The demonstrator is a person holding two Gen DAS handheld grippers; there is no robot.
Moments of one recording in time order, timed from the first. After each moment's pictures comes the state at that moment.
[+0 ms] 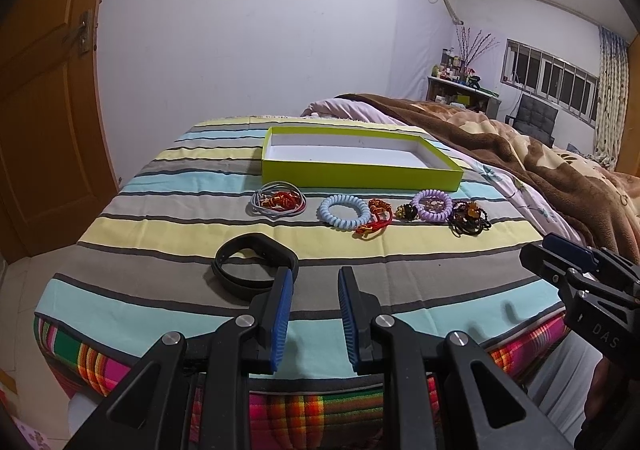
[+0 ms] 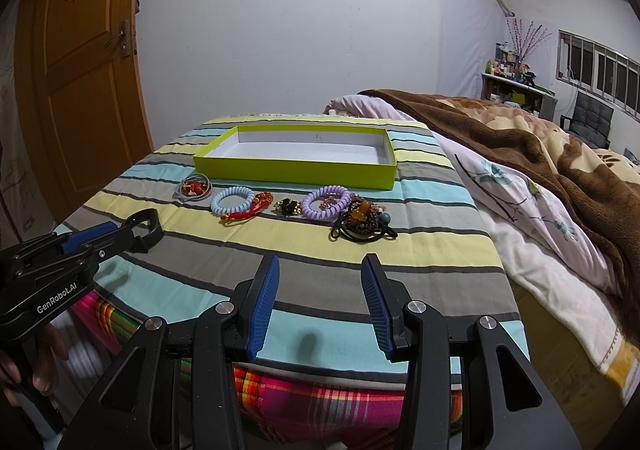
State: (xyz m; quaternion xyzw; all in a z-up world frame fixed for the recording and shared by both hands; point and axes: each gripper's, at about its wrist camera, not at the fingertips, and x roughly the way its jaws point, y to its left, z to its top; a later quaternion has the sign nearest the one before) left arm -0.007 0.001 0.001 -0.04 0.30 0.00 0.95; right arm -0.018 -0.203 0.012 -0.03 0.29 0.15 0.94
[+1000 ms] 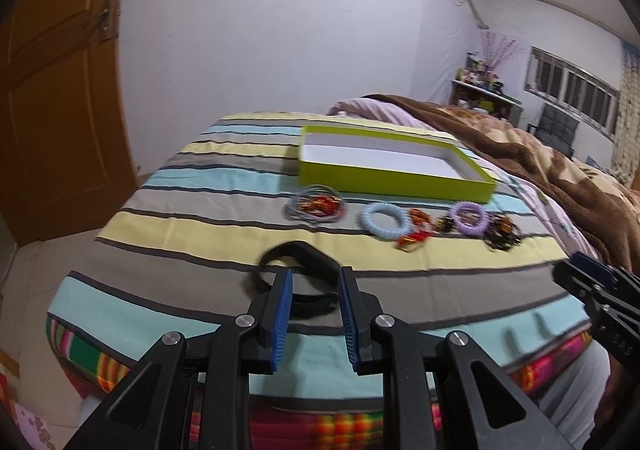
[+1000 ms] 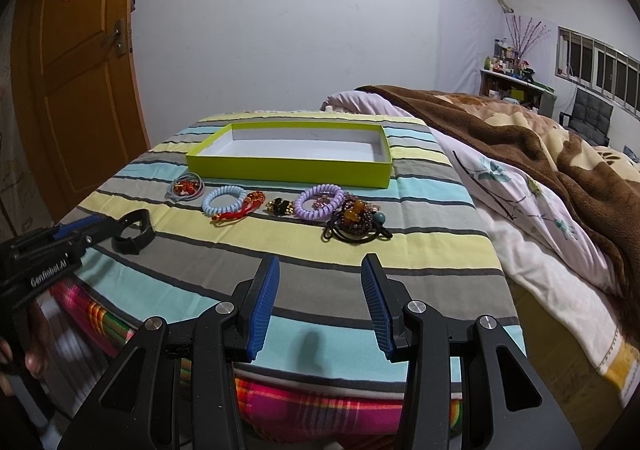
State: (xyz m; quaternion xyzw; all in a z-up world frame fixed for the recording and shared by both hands) left arm 0.009 0.031 0.000 -0.06 0.31 0.05 0.95; right arm -0.007 -0.208 0.010 -0.03 0.30 0.15 0.94
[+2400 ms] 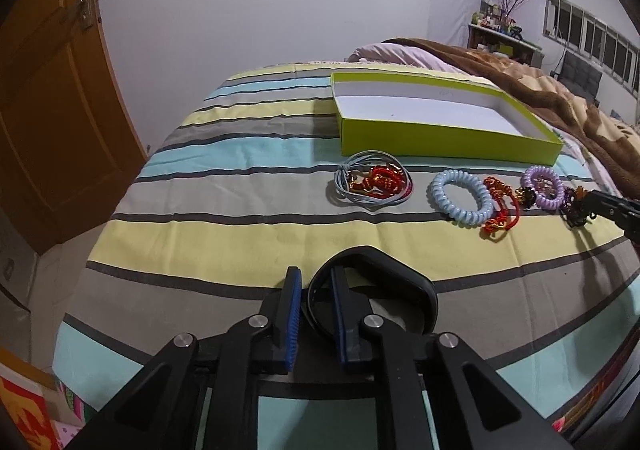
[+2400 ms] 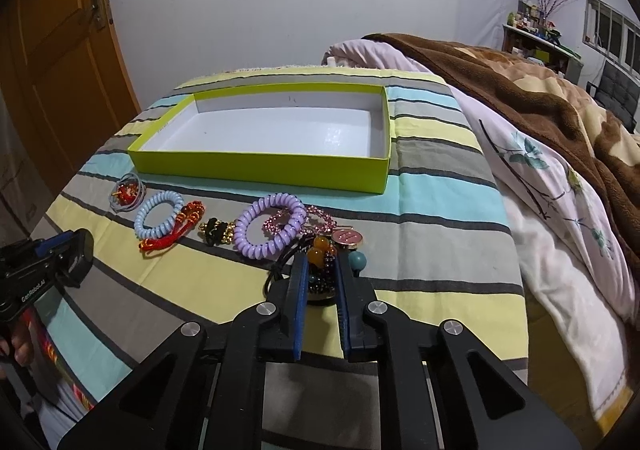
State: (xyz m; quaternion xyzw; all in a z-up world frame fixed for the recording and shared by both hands) left arm 0.079 0.059 -0.030 -0.01 0.40 0.06 0.91; right arm 0.103 -0.217 -0.008 -0.03 0.40 0.17 0.90
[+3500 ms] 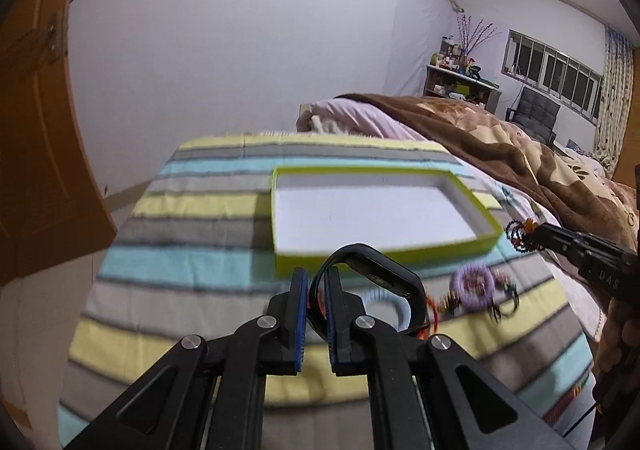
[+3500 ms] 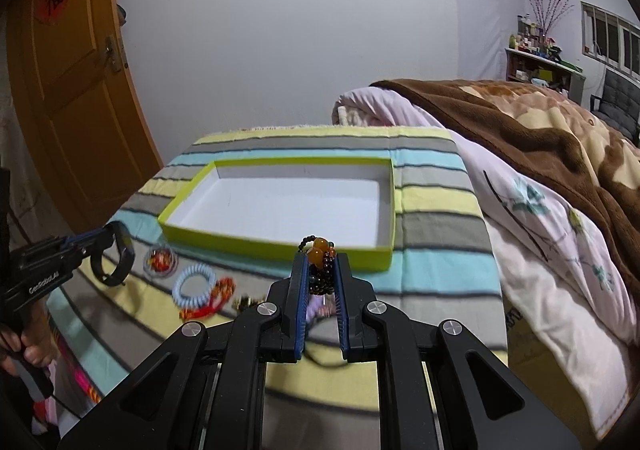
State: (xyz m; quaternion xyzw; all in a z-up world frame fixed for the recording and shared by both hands) left arm 0.128 0.042 0.045 -0.03 0.34 -0.02 0.94; right arm 0.130 -0.216 0.045 0.00 0.33 0.20 0.92
